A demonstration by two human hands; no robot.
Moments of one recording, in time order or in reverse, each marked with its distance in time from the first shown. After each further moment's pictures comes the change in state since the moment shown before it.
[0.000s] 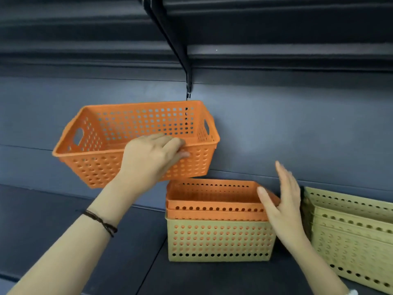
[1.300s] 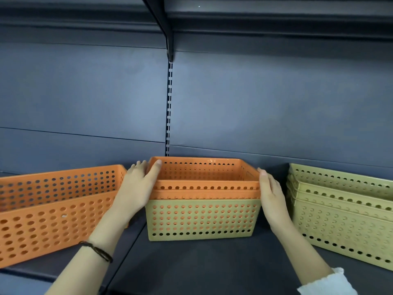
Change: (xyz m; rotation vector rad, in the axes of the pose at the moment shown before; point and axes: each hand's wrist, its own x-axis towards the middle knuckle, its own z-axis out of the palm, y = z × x) left_hand -0.079 0.067 0.047 -0.677 -0.615 -1.173; right_hand -0.008 0.057 0.005 0.101 -0.039 0.483
